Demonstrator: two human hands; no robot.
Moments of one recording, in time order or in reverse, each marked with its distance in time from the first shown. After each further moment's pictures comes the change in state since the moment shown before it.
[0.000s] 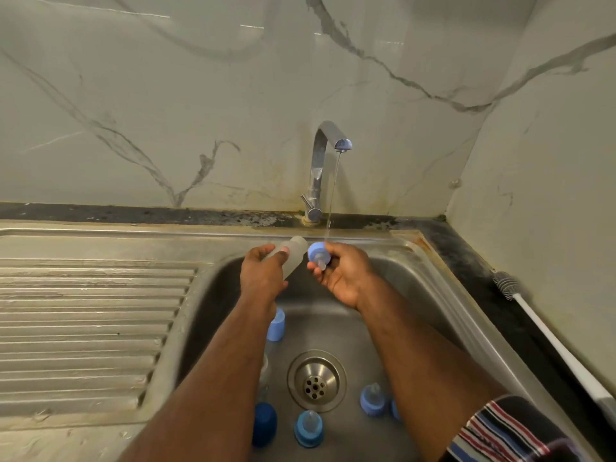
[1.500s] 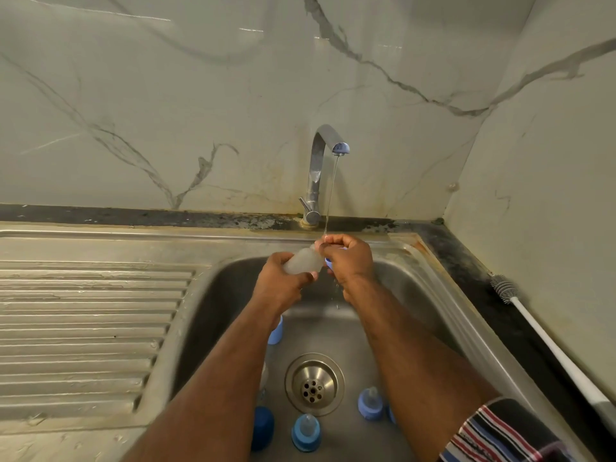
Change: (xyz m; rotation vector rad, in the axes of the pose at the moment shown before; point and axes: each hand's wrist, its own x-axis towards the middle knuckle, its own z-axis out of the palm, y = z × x) left_hand -0.008 -0.008 0.005 0.286 -0.285 0.115; right_hand 0.006 -0.005 0.003 -0.552 0.226 -0.350
